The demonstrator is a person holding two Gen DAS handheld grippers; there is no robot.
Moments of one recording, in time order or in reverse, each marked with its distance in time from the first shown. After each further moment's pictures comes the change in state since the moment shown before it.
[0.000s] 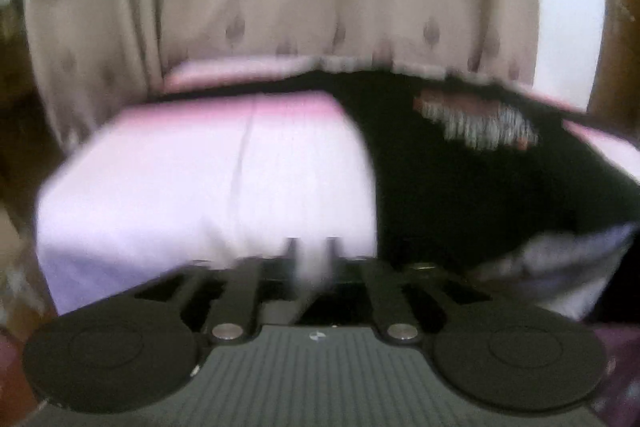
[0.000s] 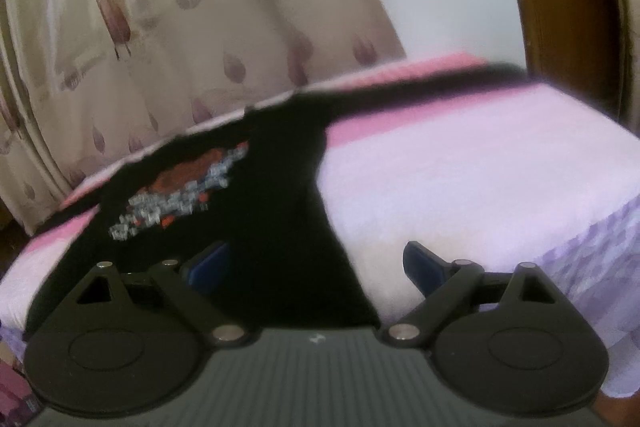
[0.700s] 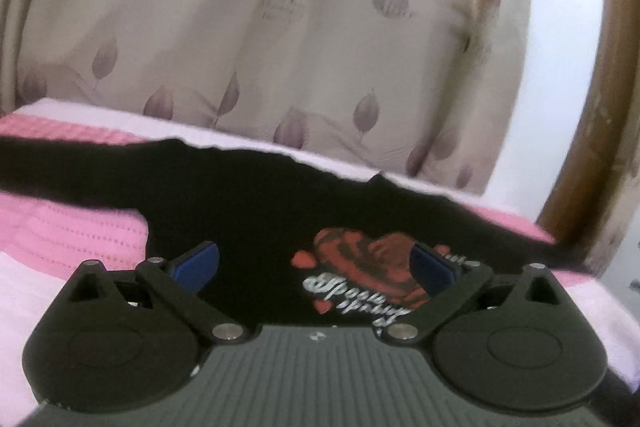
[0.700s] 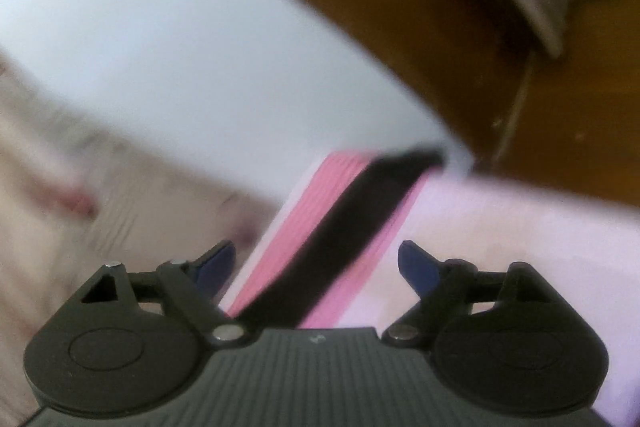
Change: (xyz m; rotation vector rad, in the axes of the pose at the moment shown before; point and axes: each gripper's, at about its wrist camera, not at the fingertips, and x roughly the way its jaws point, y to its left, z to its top) left arm 0.221 -0.100 0.115 -0.182 -0.104 -0.245; right arm 0.089 -0.253 0.146 0.708 -0.273 -0.086
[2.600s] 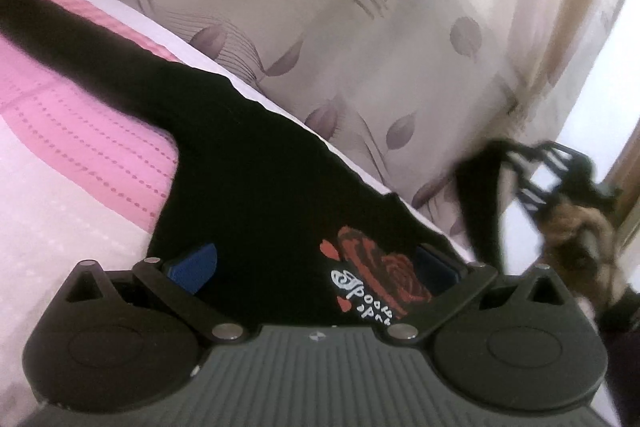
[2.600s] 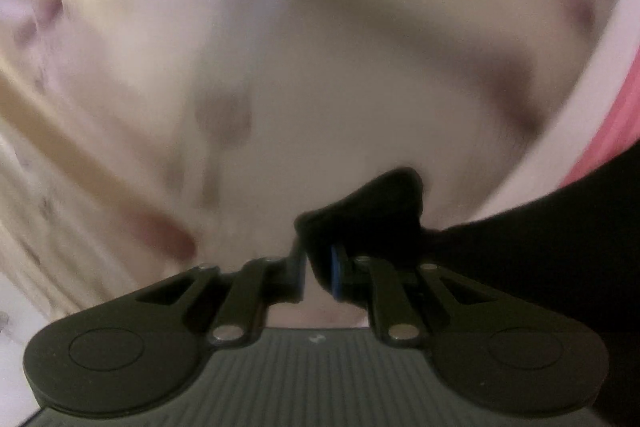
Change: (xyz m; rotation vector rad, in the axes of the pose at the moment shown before) left arm 0.010 0.063 -0.017 -0.397 -0.008 -0.082; right arm 0.212 0.326 -0.262 -0.028 0.448 0.514
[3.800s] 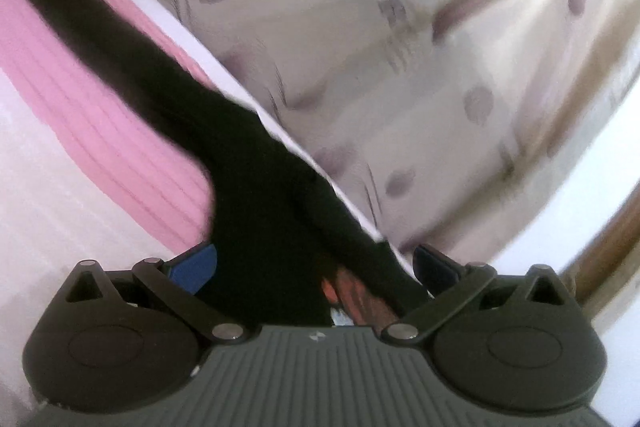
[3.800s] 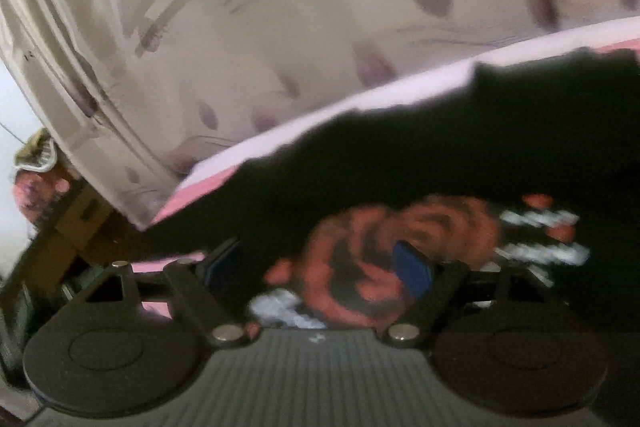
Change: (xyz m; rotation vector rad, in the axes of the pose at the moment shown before) left arm -0.035 0.038 0.028 -0.176 -0.085 -0.028; right arm -0.046 0.001 -0.143 -0.501 0.366 -0.197
